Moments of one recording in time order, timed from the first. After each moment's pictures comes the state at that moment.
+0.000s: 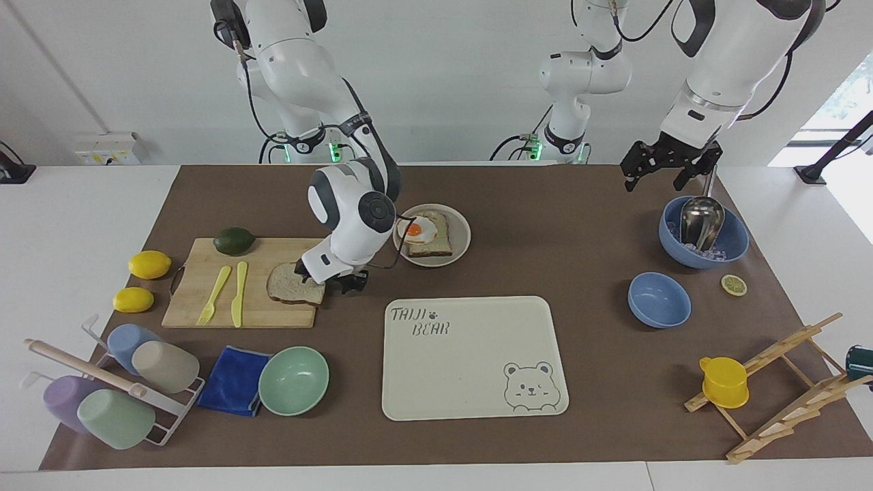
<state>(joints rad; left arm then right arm) -0.12 -0.07 -0.03 -1.69 -0.01 1.61 -0.08 0.29 0.43 0.10 -1.79 -0.46 1.89 0.71</state>
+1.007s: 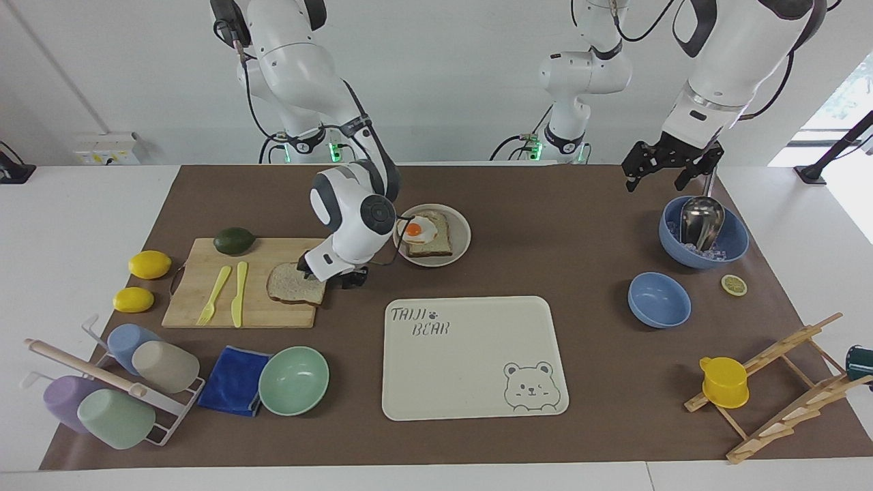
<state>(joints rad) -0.11 -0.07 -0.03 -1.69 -0.01 1.61 -0.08 0.29 0.41 0.10 -1.86 -0.46 1.91 0.71</state>
